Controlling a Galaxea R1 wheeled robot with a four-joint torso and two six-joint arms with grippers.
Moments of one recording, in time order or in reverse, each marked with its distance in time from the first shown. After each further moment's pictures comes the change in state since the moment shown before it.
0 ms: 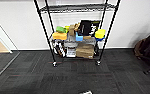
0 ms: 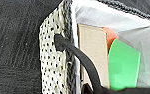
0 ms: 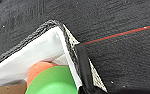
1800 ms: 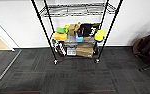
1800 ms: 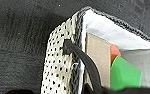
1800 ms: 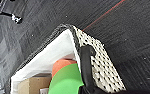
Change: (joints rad) left arm -0.102 -0.119 0.134 -0.045 0.124 0.000; right arm -0.091 -0.334 0.555 -0.018 0.174 0.235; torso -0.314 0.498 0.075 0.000
